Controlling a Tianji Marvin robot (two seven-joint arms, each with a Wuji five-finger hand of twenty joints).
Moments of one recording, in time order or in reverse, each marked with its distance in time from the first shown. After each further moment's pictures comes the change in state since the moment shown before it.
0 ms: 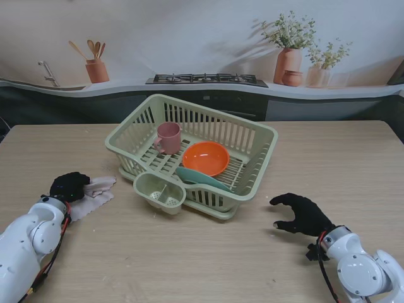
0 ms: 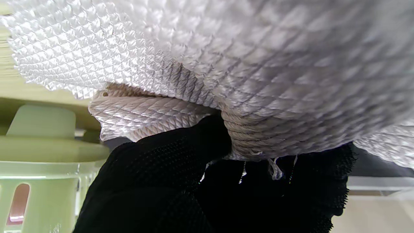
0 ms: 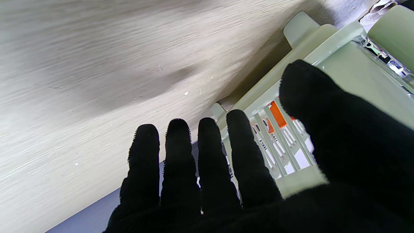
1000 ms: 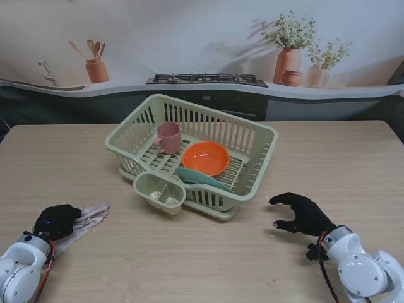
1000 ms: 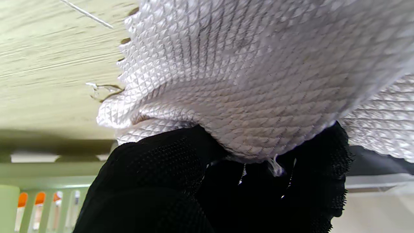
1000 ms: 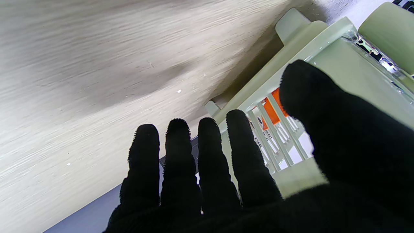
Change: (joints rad) left arm 0.467 -0.012 -0.269 -0.439 0.129 -0.030 -0.103; right arm -0.002 0.000 0.005 -0.001 0.020 -0.024 0.001; left_hand 0.001 0.000 0.013 0.001 0.000 0.012 0.025 0.011 0.003 -0.001 0.000 0.000 -0.003 0.000 -0.016 -0.002 -0.056 0.000 0.000 0.034; right_hand 0.000 0.000 0.000 0.000 0.000 0.000 0.000 0.000 0.000 0.000 0.001 0.000 0.000 0.000 0.000 0.000 0.000 0.000 0.000 0.000
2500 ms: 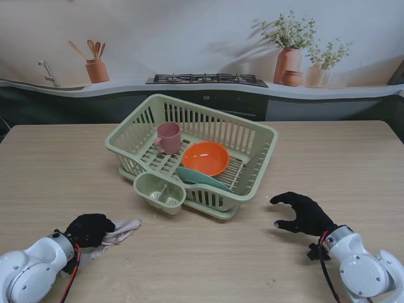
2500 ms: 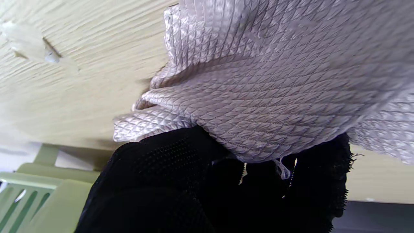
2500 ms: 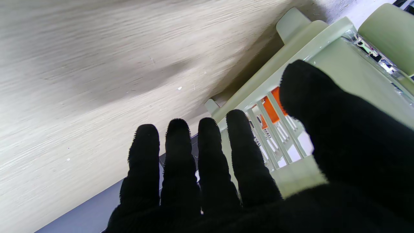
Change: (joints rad) left arm 0.061 0.007 0.051 -0.238 -0.111 -0.110 -0.370; right arm -0.004 0.000 0.010 -0.003 -0.010 -0.012 0.000; left_hand 0.009 0.001 -0.020 -0.003 0.014 -0.049 0.001 0.008 0.001 -0.011 -0.007 0.032 -0.001 0.001 -0.006 -0.006 -0.003 0.001 0.000 0.024; right_hand 0.000 0.000 0.000 0.000 0.000 0.000 0.002 0.000 0.000 0.000 0.000 0.000 0.000 0.000 0.000 0.000 0.000 0.000 0.000 0.000
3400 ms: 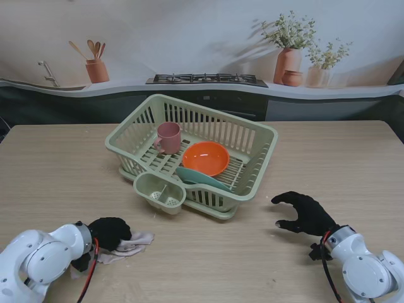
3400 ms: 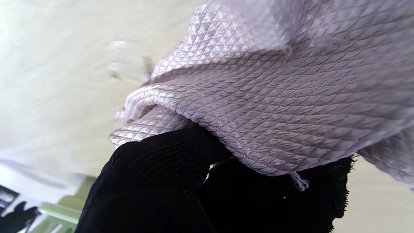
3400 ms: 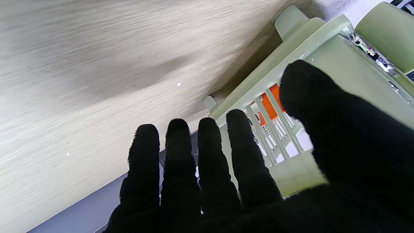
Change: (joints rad) left arm -0.150 0.066 0.175 -0.030 -0.187 0.060 -0.376; right arm -0.007 0.000 0.015 -0.001 0.001 -0.022 -0.002; left_hand 0.002 -0.012 0.037 0.006 0.045 0.007 0.121 0.084 0.047 0.073 0.163 0.075 0.007 0.010 0.000 -0.006 -0.009 0.008 0.000 0.000; right_hand 0.000 0.000 0.000 0.000 0.000 0.000 0.008 0.000 0.000 0.000 0.000 0.000 0.000 0.000 0.000 0.000 0.000 0.000 0.000 0.000
